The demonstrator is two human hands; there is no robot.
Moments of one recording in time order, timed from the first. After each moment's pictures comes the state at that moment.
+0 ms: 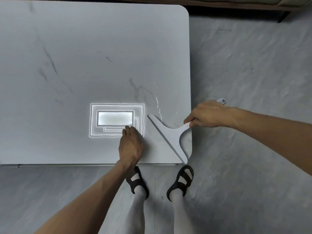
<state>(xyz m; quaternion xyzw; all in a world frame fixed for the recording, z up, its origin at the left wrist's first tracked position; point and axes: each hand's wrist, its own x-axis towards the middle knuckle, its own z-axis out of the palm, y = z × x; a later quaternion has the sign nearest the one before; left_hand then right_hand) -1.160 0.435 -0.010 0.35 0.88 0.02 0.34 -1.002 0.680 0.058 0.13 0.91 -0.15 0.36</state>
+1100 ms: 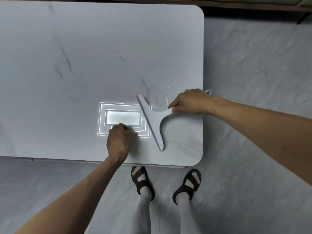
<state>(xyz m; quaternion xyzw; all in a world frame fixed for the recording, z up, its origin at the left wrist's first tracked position) -1.216 0.414 -0.001 0.20 0.93 0.11 0.28 -1.089 0.671 0.038 0.18 0.91 -0.24 0.27</state>
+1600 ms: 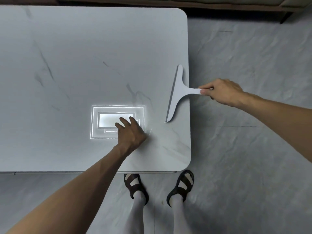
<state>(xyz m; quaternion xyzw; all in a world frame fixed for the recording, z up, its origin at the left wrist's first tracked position) -1.183 0.497 -0.027 0.34 0.86 -0.09 0.37 -0.994 0.768 0.042 0.46 0.83 -0.26 0.18</state>
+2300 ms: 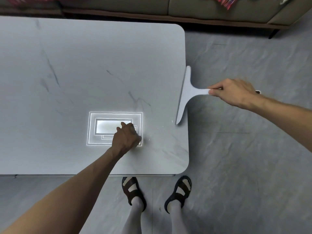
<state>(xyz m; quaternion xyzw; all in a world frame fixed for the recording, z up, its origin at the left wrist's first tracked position) -1.204 0.486 0.007 0.28 0.87 0.05 0.41 -0.982 0.777 0.095 0.45 0.86 -0.16 0.15</state>
